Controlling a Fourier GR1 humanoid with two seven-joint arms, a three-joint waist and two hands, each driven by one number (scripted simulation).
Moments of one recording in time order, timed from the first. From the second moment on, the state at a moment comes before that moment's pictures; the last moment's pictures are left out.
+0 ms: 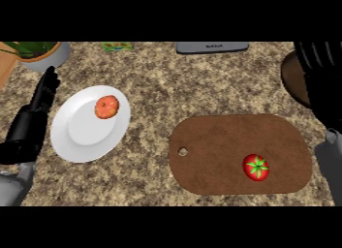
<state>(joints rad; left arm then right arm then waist) -0.19 0.56 -0.26 -1.56 0.17 0.36 -0.12 -0.42 -0.36 0.04 -1.71 -0.40 -0.04 -0.08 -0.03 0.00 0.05</state>
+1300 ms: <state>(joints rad) -0.11 0.34 -0.38 -1.54 0.46 0.18 0.11 -0.35 -0.71 0.62 -1.63 0.70 0.15 0.45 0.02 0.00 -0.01</state>
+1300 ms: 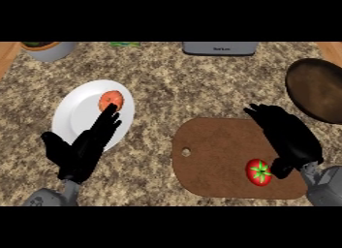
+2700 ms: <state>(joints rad) -0.11 0.33 -0.32 -1.53 0.46 0.15 0.14 -0.39 -0.24 0.79 -1.48 0.89 0.81 1.04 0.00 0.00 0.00</state>
